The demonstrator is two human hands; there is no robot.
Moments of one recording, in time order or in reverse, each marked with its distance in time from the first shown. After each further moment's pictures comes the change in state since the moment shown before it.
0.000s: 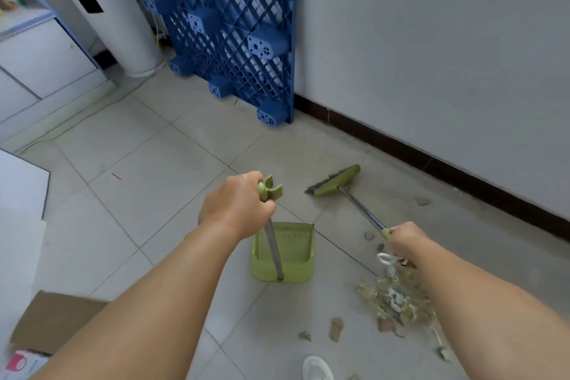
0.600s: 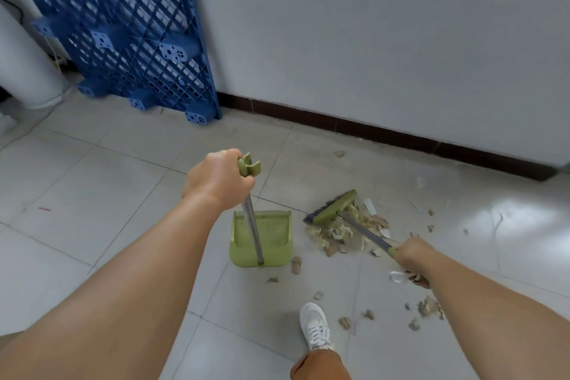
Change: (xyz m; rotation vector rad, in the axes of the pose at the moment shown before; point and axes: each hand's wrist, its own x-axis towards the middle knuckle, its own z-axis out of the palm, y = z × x) left_hand -0.193 0.036 -0.001 0.048 0.009 0.292; right_hand -0.228 0.271 0.060 0.173 0.049 0.307
